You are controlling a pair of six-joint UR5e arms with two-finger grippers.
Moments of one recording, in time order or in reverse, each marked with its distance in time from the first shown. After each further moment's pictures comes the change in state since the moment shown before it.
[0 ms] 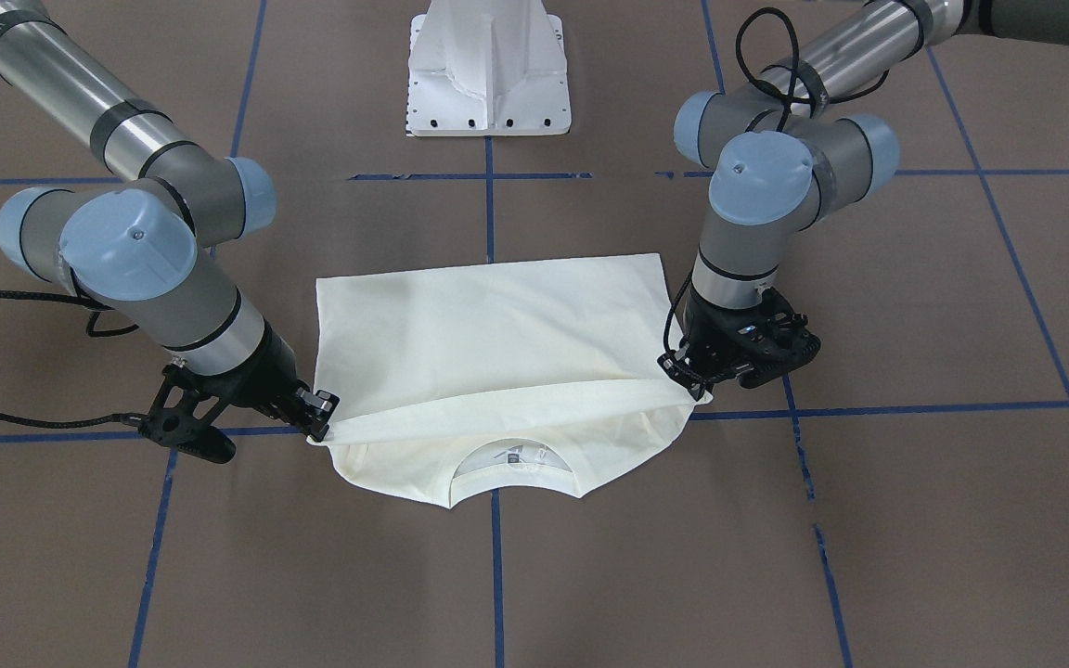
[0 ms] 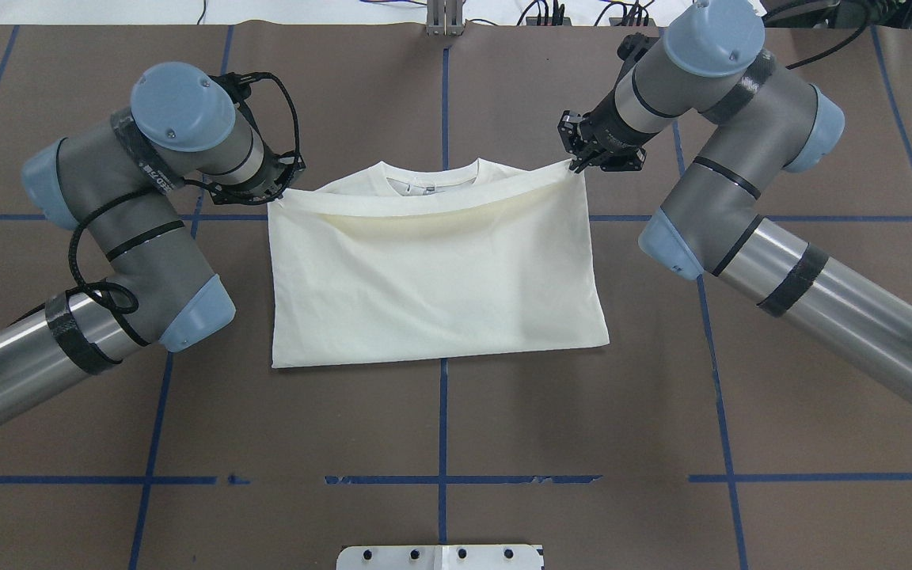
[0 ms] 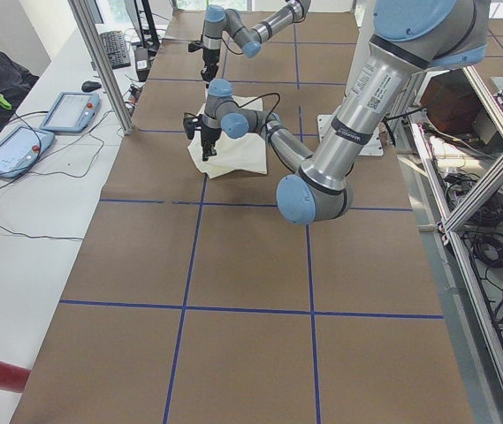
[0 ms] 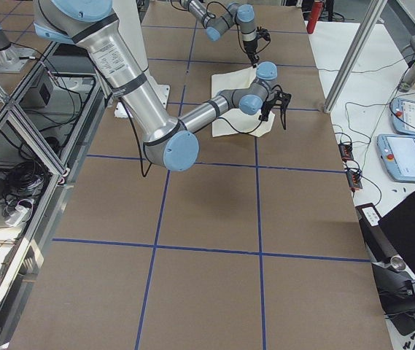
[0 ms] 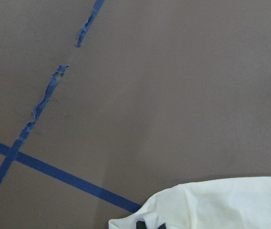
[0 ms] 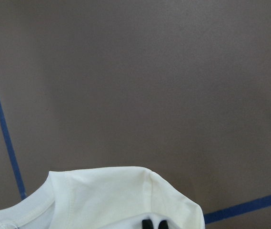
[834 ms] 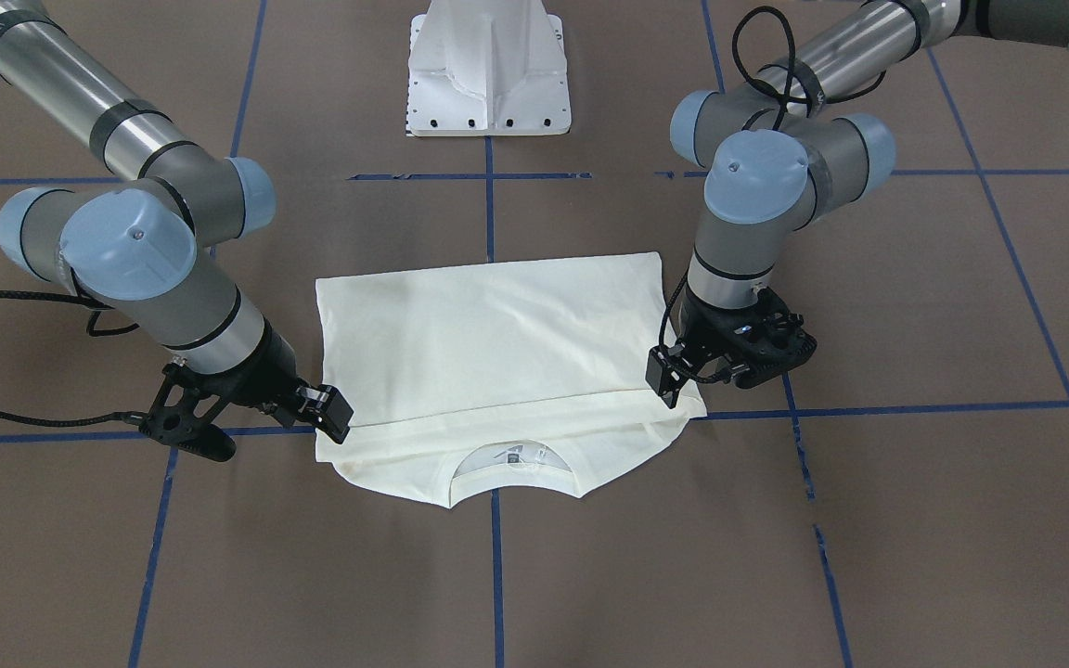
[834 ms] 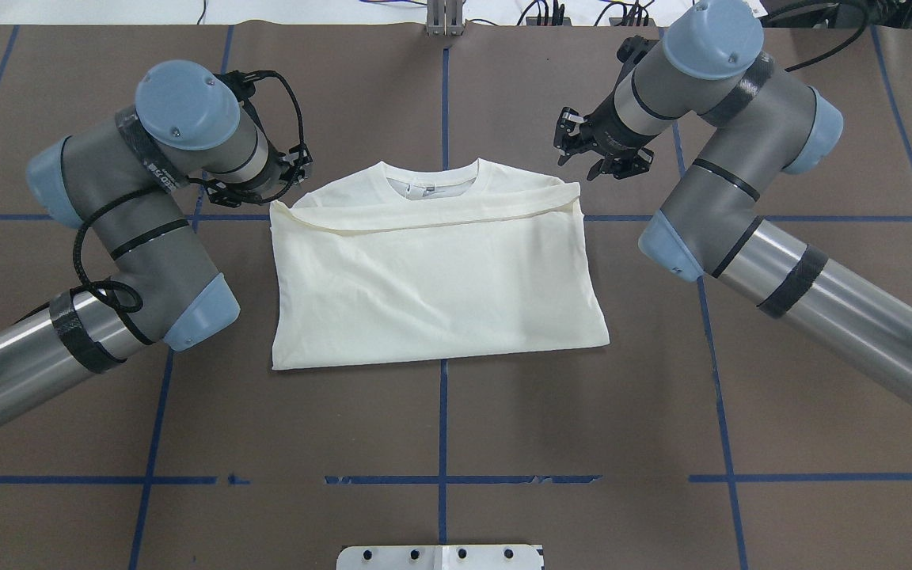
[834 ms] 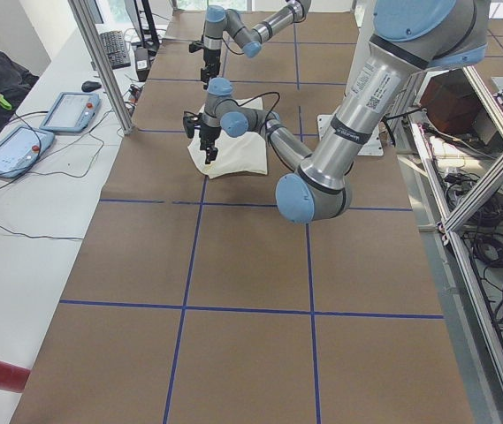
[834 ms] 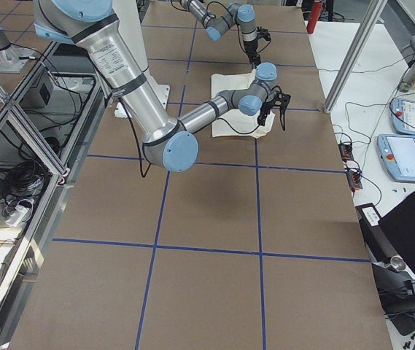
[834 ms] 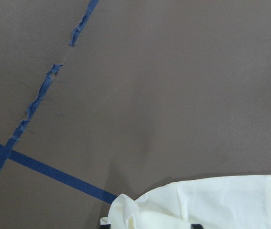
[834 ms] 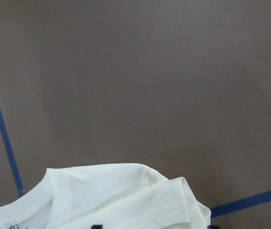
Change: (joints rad) left arm -0.002 -0.007 0.000 0.005 0.002 -0.003; right arm -0.007 -0.010 0.015 0.001 0.002 0.006
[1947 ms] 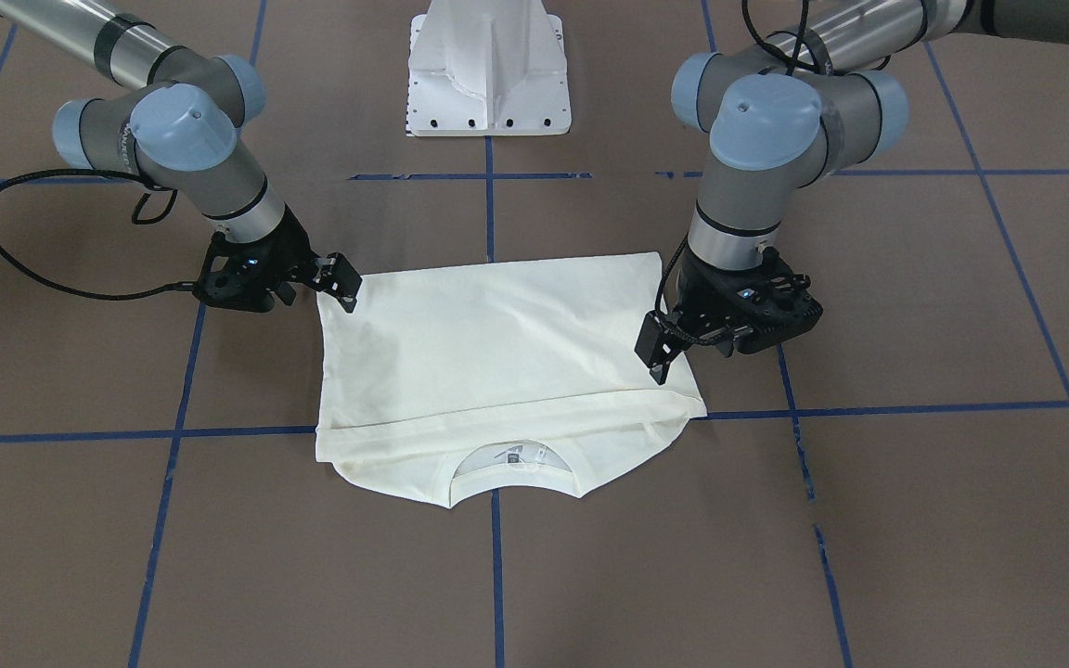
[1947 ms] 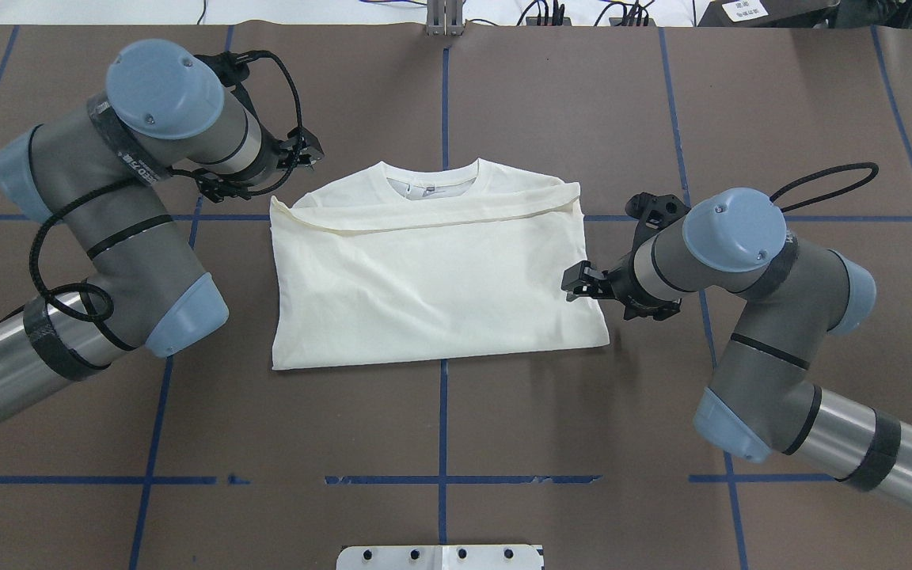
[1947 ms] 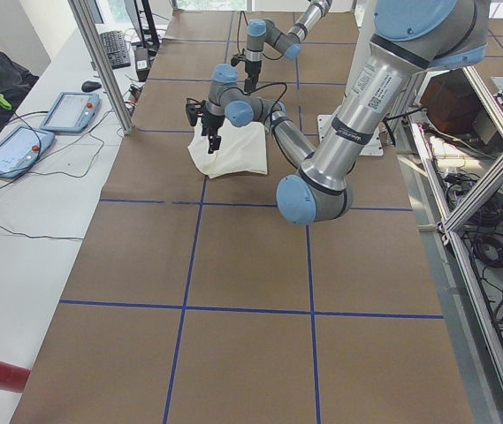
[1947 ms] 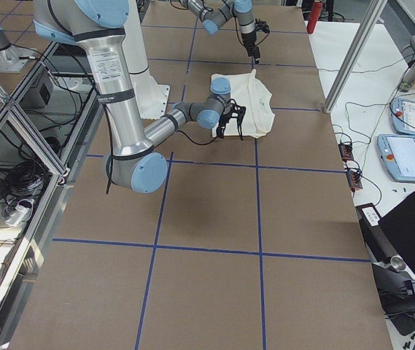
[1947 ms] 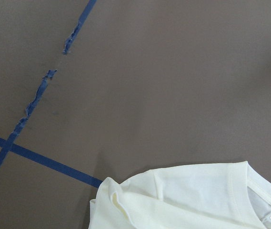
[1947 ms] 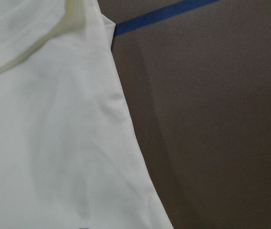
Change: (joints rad) left arm -0.006 0.012 -0.114 0.051 -0.003 -0.008; right arm -0.243 -0.313 0.314 -0.009 -0.129 0.013
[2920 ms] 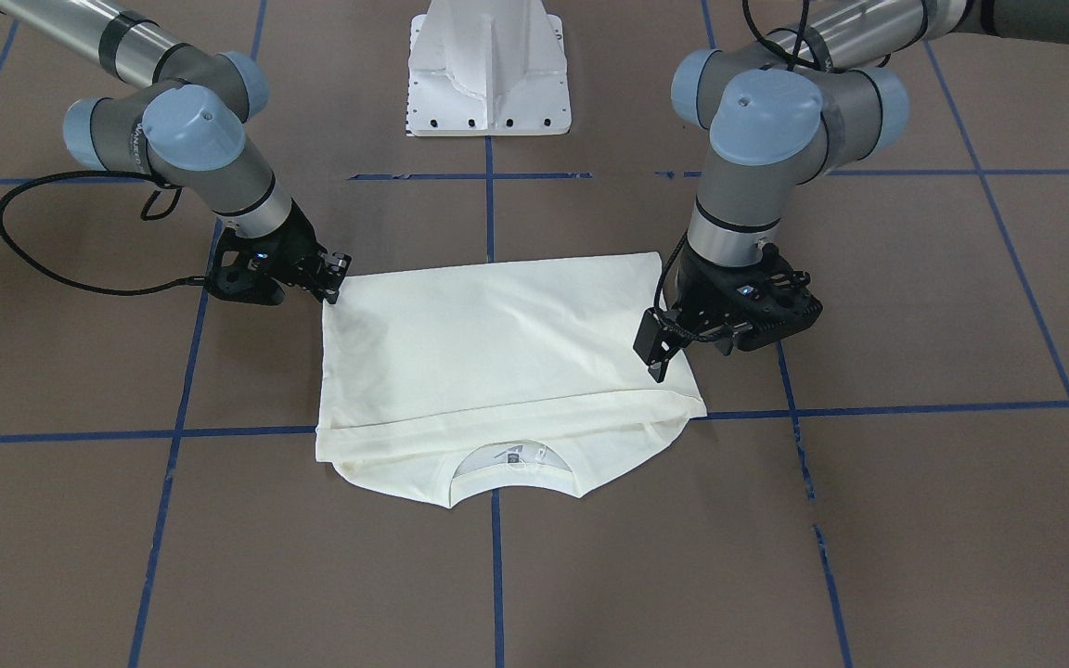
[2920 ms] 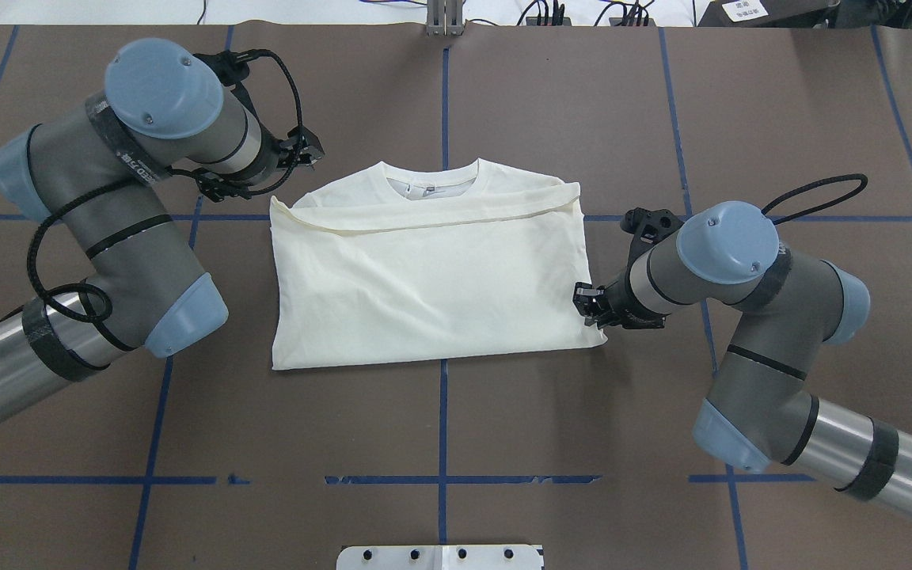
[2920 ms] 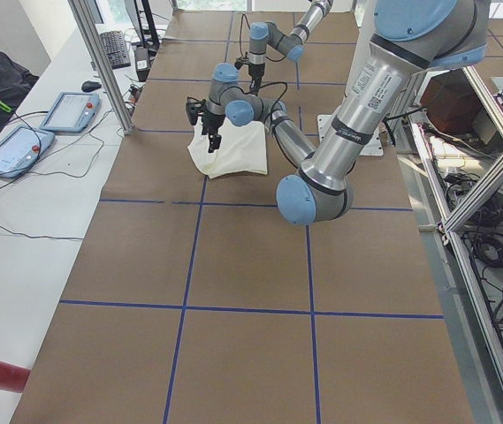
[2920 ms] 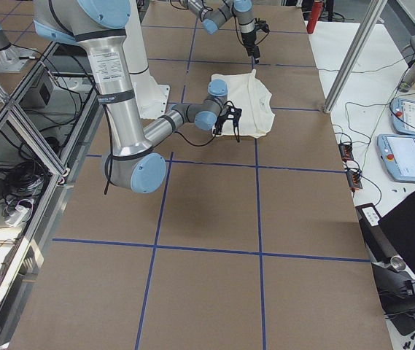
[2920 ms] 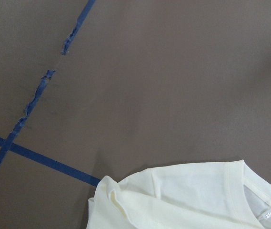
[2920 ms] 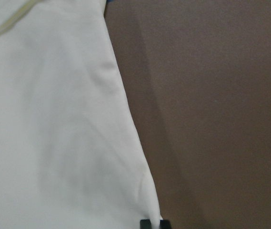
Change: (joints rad) left arm 0.000 -0.001 -0.007 0.000 -0.001 0.000; right arm -0.018 -0.010 0.001 -0.003 0.018 -0.004
